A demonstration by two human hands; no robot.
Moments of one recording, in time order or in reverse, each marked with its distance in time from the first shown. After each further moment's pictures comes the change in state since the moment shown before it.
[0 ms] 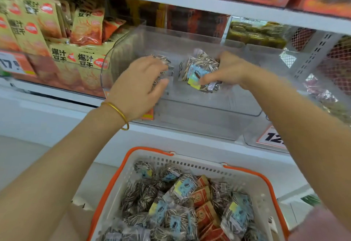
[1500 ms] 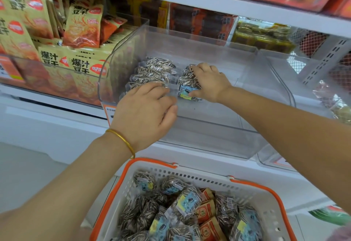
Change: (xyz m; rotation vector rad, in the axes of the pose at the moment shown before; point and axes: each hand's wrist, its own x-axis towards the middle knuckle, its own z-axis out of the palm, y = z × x) left_hand -0.009 -0.008 0.024 0.204 -0.005 0.058; right_hand 0.084 0.010 0.061 -0.673 0.076 -0.301
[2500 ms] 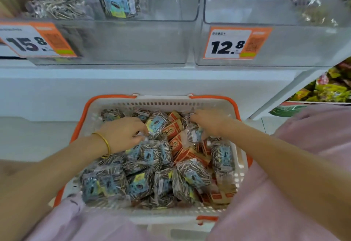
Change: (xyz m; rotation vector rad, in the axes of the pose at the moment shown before) left_hand -0.125 0.101 0.088 -0.164 -1.067 0.077; right_hand -0.266 0.054 0.188 0.031 -0.542 -0.159
